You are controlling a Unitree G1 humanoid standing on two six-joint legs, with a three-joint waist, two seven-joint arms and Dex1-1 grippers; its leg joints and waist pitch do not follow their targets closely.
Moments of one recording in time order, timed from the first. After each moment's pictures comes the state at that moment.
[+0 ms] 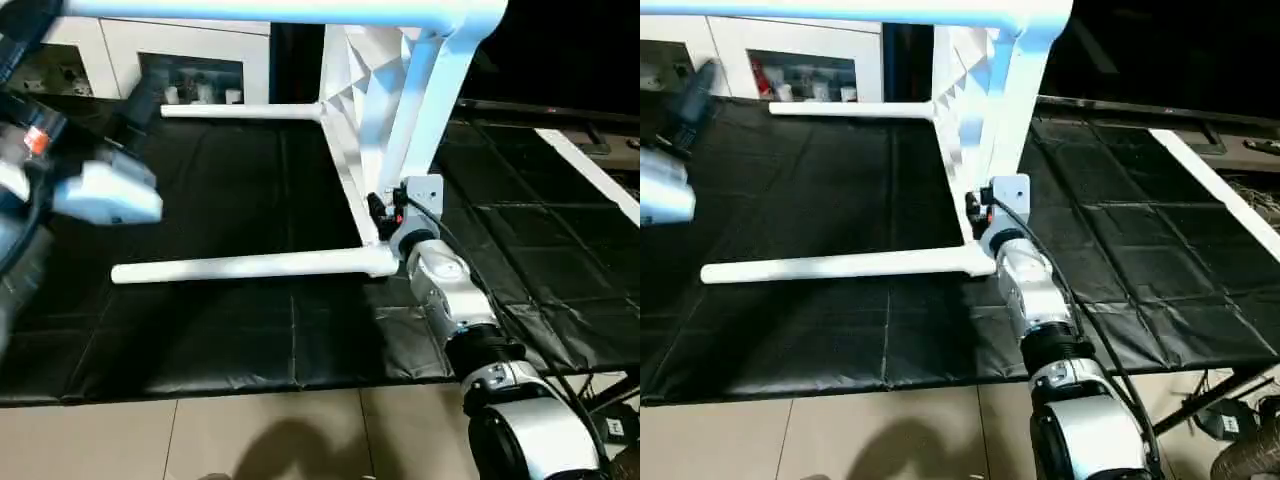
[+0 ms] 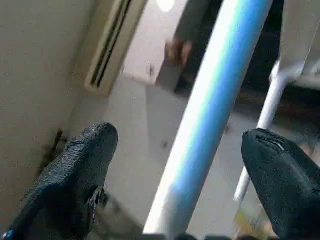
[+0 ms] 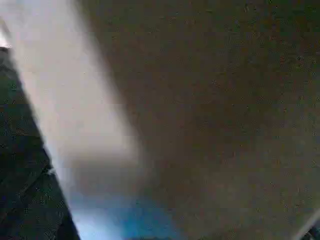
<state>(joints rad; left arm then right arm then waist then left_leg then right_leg) -0.36 0.85 0.21 -0.17 0.56 -0.33 -0.02 -0.72 -0.02 -0.04 0.84 0.11 -0.06 0.10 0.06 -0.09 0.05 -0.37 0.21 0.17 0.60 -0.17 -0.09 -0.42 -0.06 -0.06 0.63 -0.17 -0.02</state>
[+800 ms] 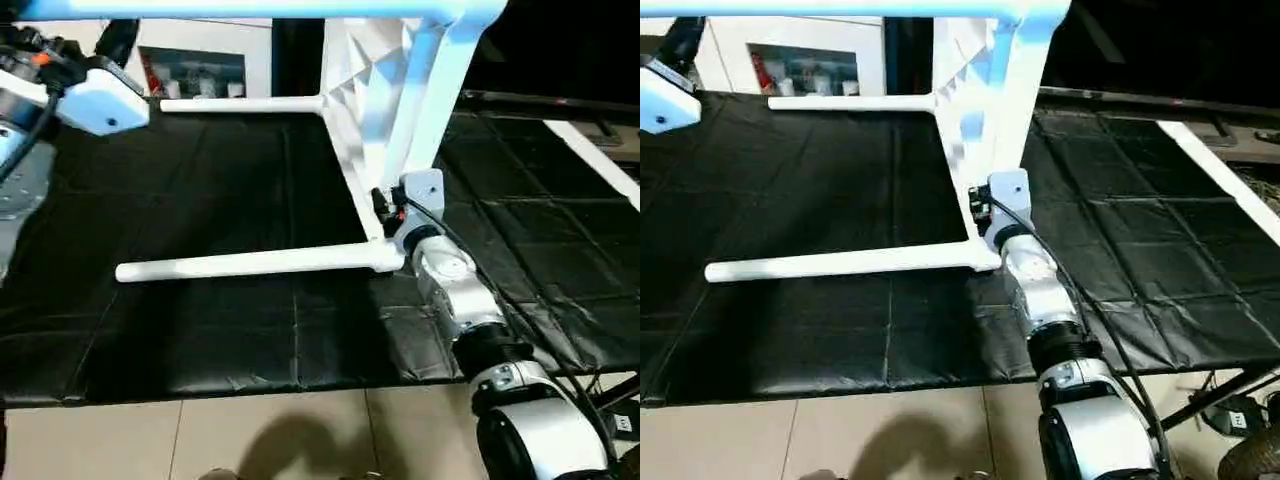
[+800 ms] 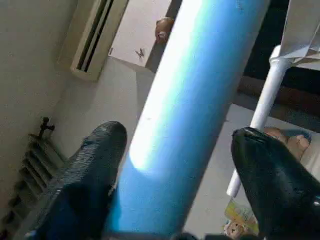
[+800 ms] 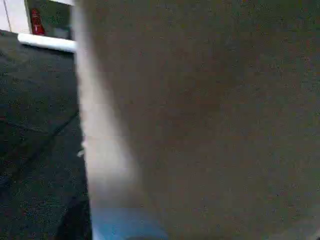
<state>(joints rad) -0.68 0.83 0.07 0.26 0.58 -0.47 0.04 -0.71 -0.07 0.01 0.79 0.03 -0.07 0.09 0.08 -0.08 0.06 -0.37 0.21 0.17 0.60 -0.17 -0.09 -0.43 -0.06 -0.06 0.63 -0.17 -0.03</state>
